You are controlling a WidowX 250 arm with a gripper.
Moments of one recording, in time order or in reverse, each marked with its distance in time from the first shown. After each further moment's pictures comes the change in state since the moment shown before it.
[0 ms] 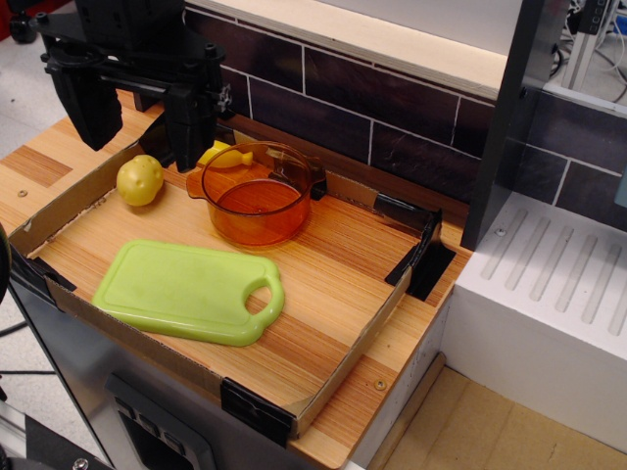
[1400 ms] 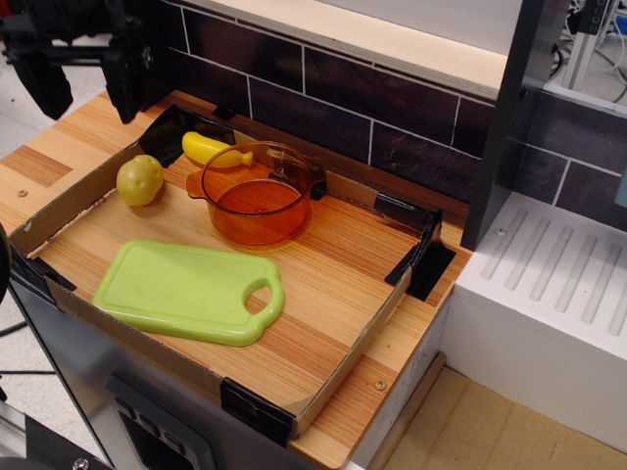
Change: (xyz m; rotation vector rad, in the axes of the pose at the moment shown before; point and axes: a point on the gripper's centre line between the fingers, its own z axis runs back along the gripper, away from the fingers) arm 0.067 0.090 -0.054 -0.068 -0.013 0.181
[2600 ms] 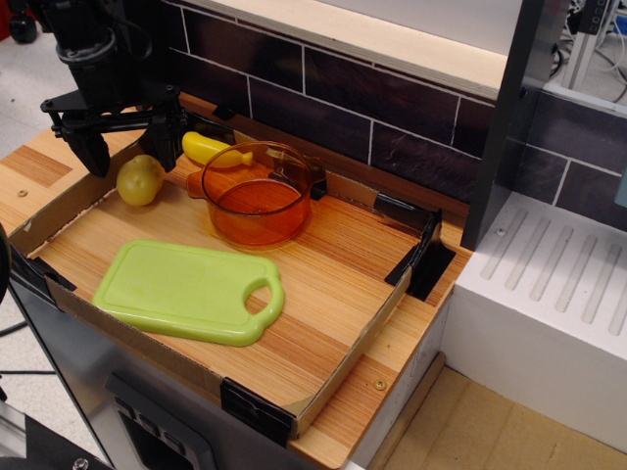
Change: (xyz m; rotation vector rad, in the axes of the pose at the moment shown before) arm 0.021 0.000 -0.066 -0.003 -0.052 0.203
